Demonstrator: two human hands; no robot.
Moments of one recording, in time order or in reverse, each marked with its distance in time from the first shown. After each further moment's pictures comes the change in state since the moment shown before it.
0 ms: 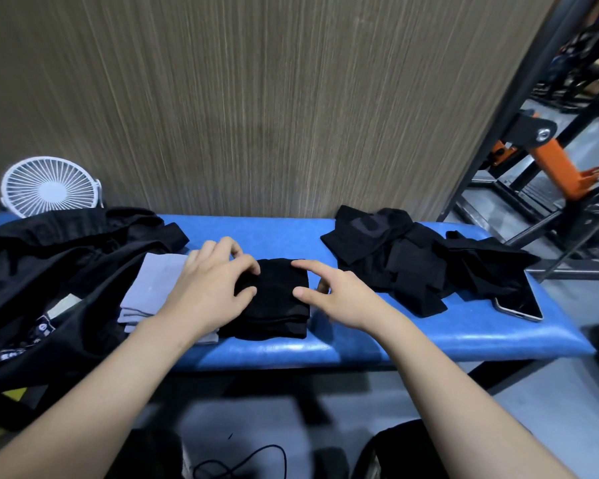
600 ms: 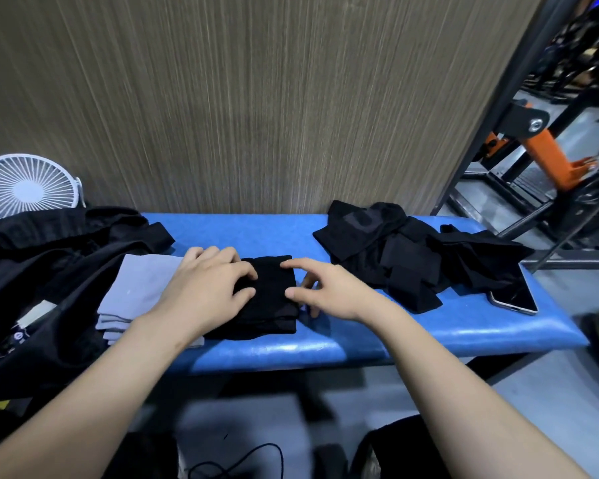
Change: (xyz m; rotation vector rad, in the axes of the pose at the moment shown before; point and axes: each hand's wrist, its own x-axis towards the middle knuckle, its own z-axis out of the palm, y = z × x) left_hand 0.012 0.007 0.004 0.092 -0.120 0.031; right_hand 0.015 0.009 0.000 0.088 -0.098 -0.003
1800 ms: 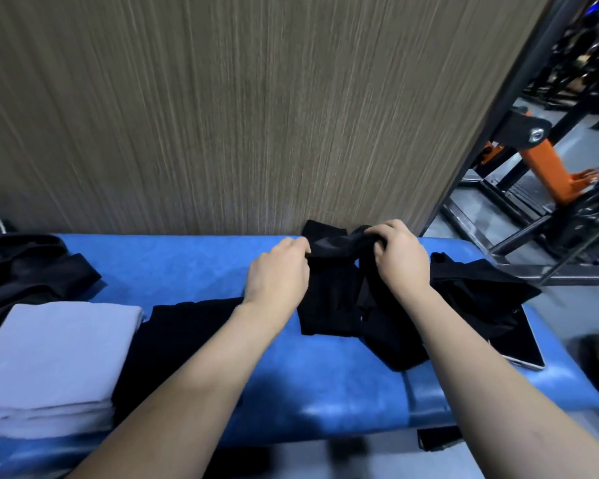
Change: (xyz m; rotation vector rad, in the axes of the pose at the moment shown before) left_hand 0.155 0.120 0.059 -0.254 0.094 -0.166; right_hand 0.069 0.137 -0.132 -0.435 0.749 0.164
